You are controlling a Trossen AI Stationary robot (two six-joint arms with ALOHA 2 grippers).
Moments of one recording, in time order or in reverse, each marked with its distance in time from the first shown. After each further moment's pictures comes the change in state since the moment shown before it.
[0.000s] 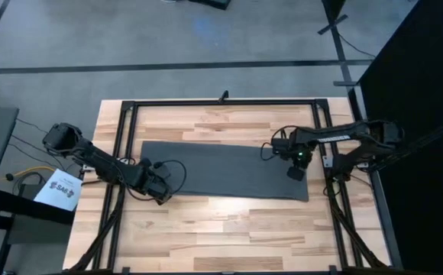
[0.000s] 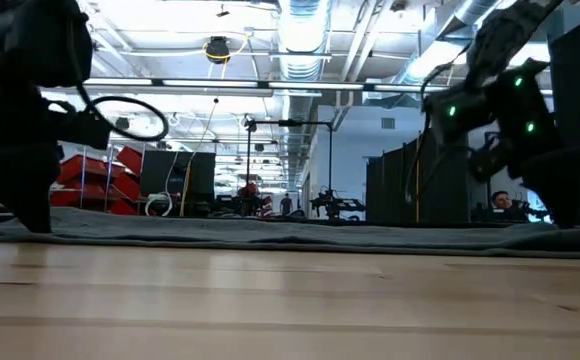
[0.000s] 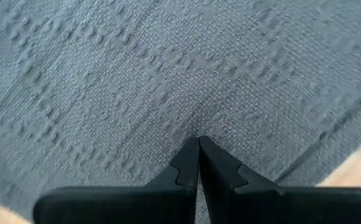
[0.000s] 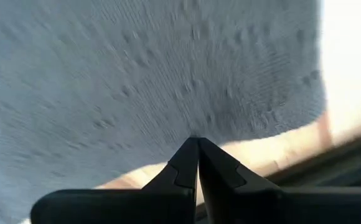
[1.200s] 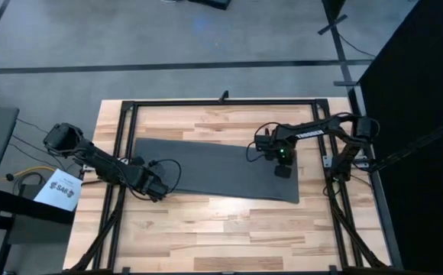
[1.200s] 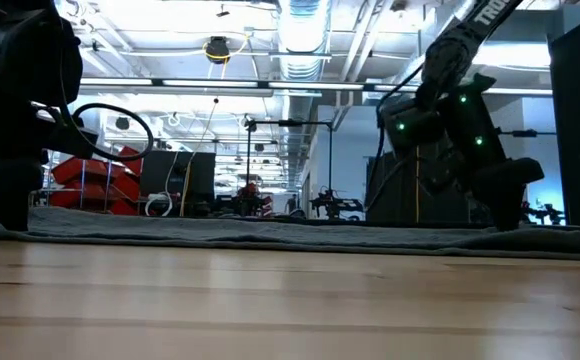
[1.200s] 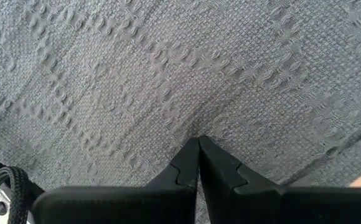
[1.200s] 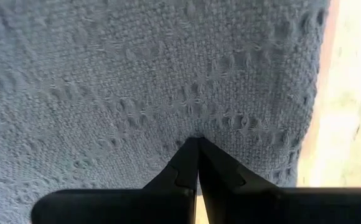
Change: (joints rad) left arm 0.000 0.001 -0.003 -0.134 0.008 -0.042; right arm -0.044 0.267 0.185 0.058 0.035 -0.213
